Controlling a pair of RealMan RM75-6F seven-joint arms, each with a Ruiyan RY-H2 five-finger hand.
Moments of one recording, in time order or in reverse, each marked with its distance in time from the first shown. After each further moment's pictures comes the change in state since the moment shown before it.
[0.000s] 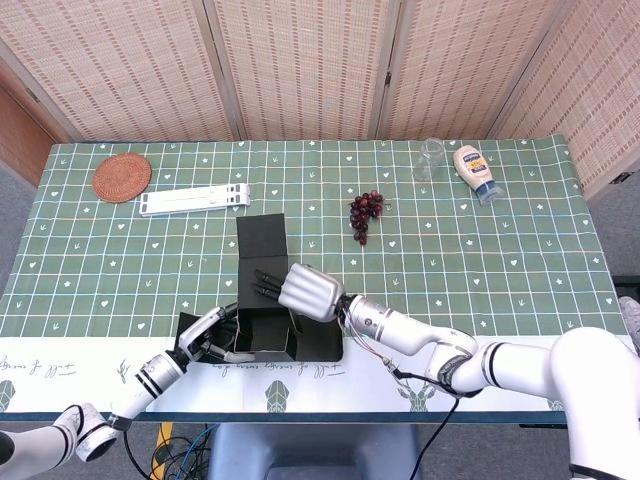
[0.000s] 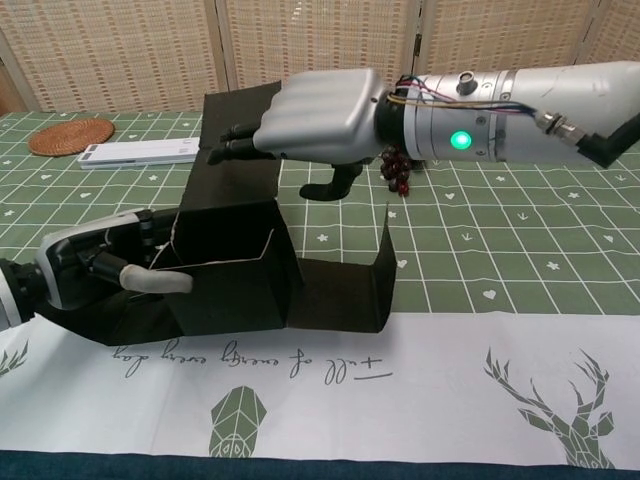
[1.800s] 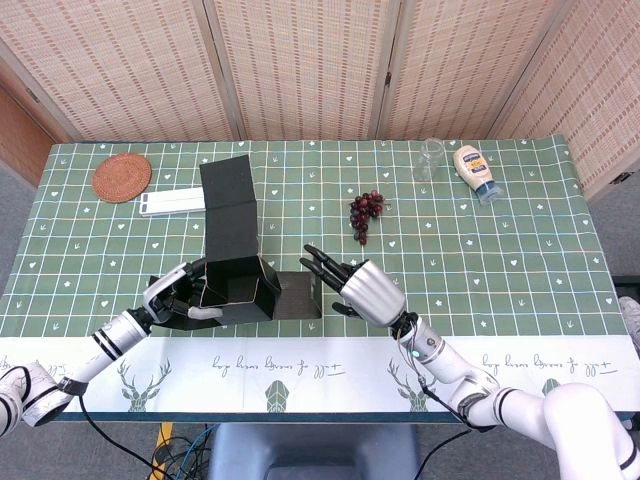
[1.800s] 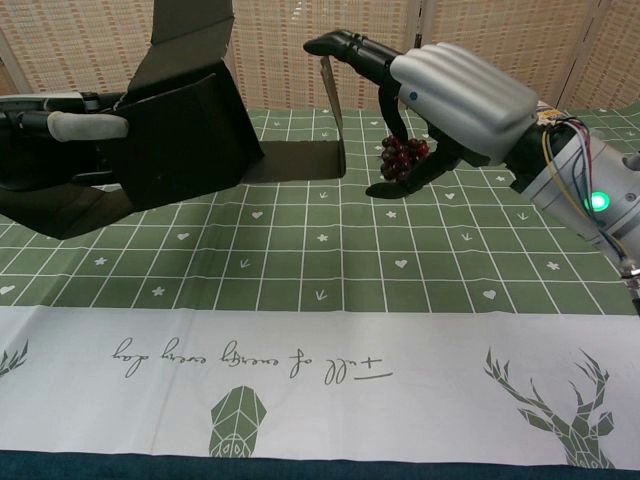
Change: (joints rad) left arm -0.122 0.316 -0.030 -0.145 0.037 -0.023 -0.327; right arm -0.369 -0.306 0.002 0.433 -0.236 0.675 0.553
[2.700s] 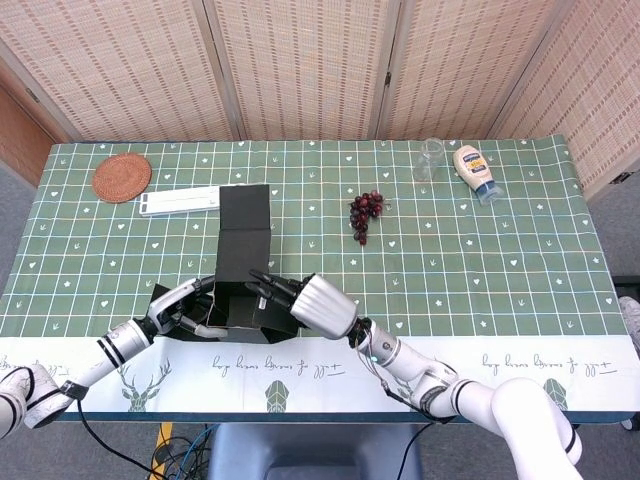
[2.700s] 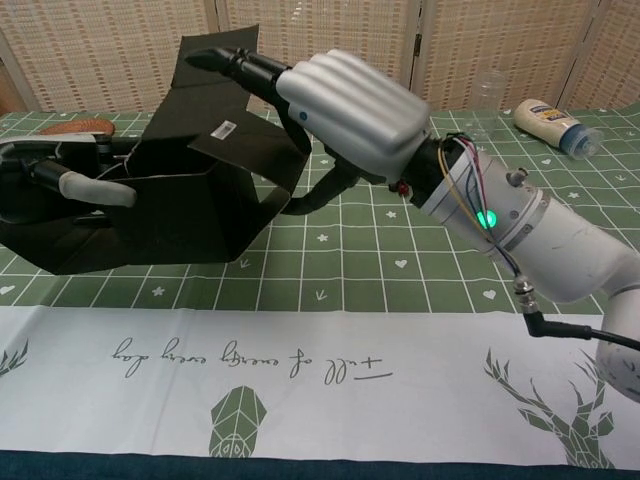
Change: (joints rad) left arm -0.017 -0.038 0.073 0.044 0.033 -0.027 0.126; right arm 0.136 -0.166 0.008 0.158 -0.058 -0.012 0.019
